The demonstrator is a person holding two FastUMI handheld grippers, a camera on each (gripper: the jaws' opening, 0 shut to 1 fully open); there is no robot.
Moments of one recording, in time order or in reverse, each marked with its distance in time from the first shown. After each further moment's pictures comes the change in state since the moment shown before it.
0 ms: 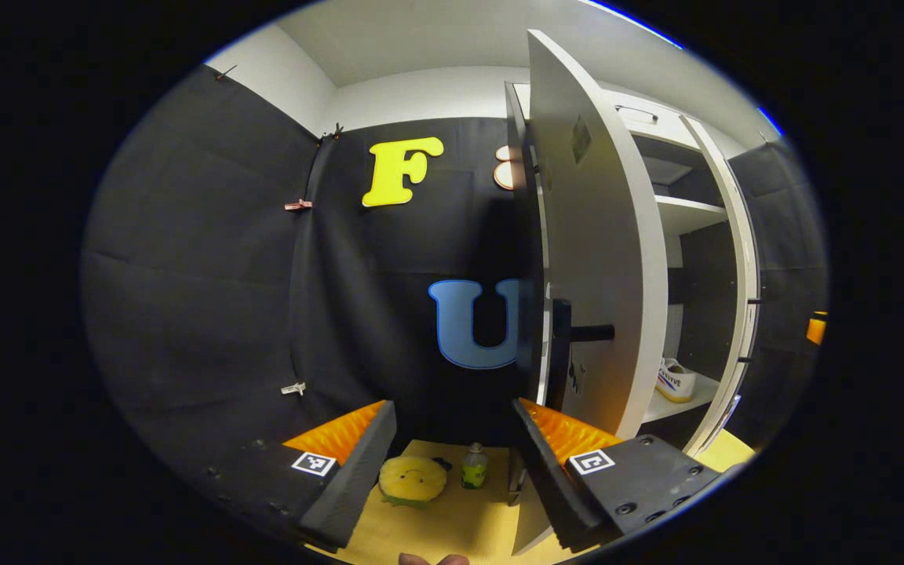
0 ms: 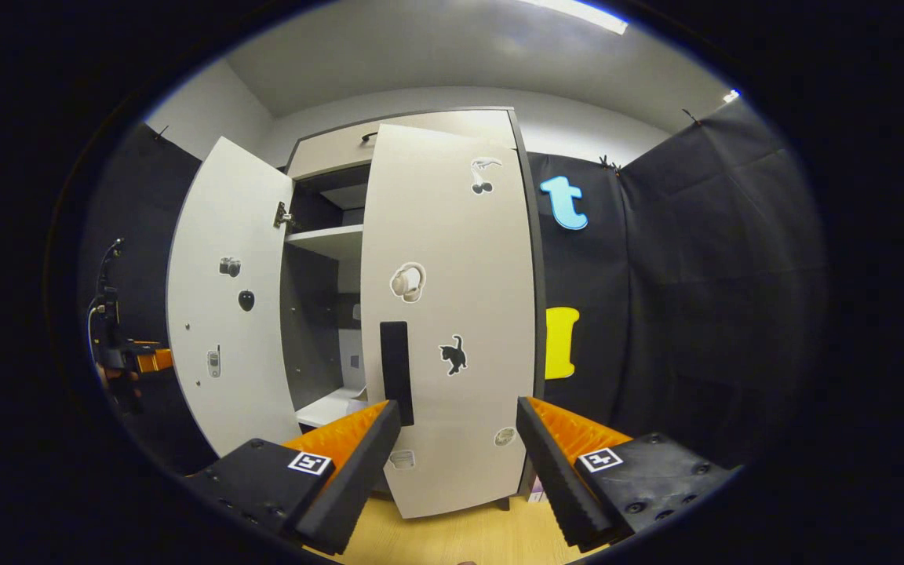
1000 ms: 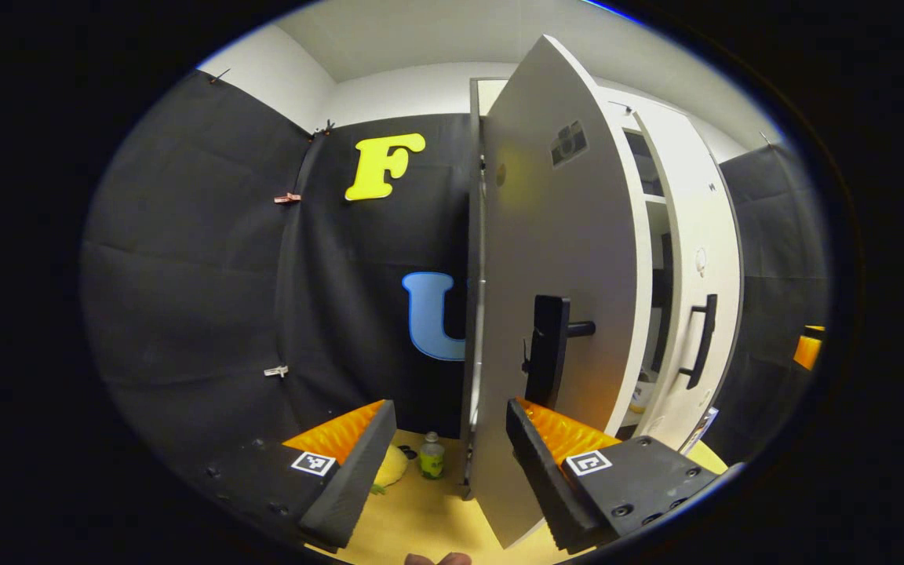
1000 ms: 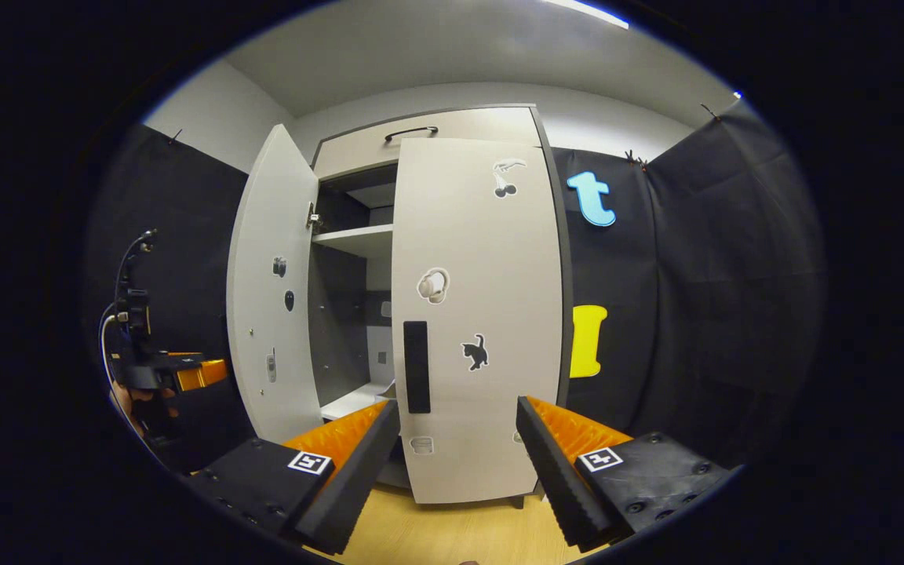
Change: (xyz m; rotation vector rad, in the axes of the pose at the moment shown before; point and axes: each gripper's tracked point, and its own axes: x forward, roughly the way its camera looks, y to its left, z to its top) left arm -0.018 -0.113 0.000 -0.017 0.022 -0.028; right arm -0.004 0.011 0.009 0.003 0.004 0.120
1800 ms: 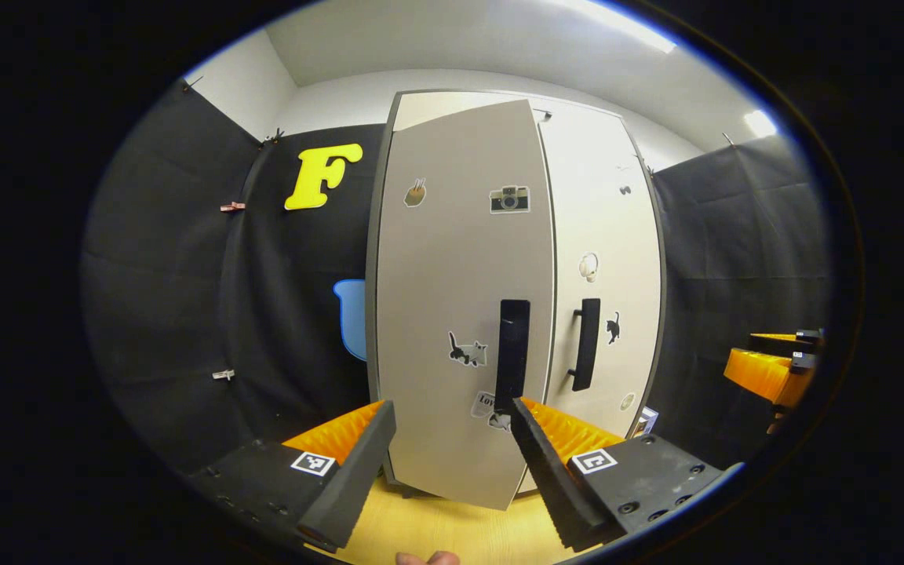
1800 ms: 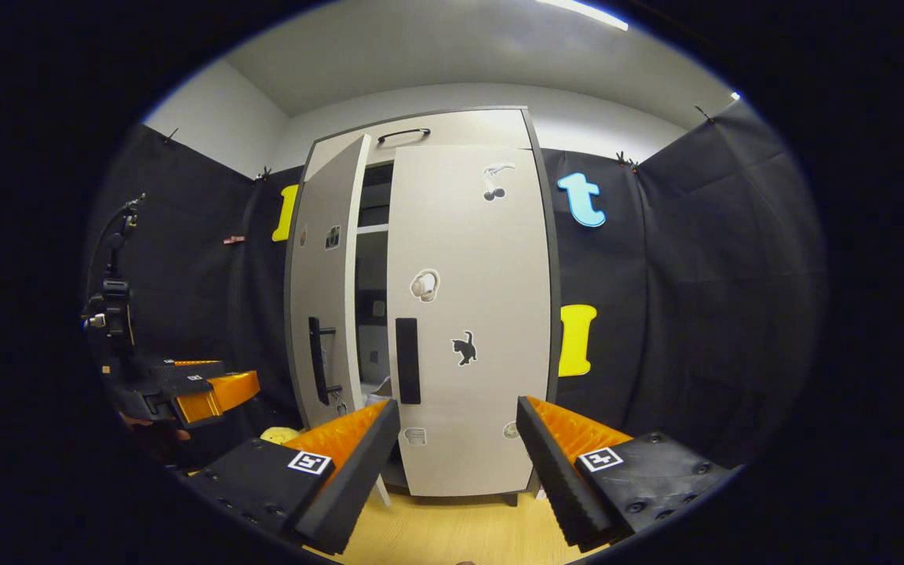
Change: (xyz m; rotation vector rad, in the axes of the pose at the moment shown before) left arm -0.047 -0.094 0.004 0.015 -0.028 -0.163; right arm -0.011 0.001 -0.003 -0.011 -0.006 -0.045
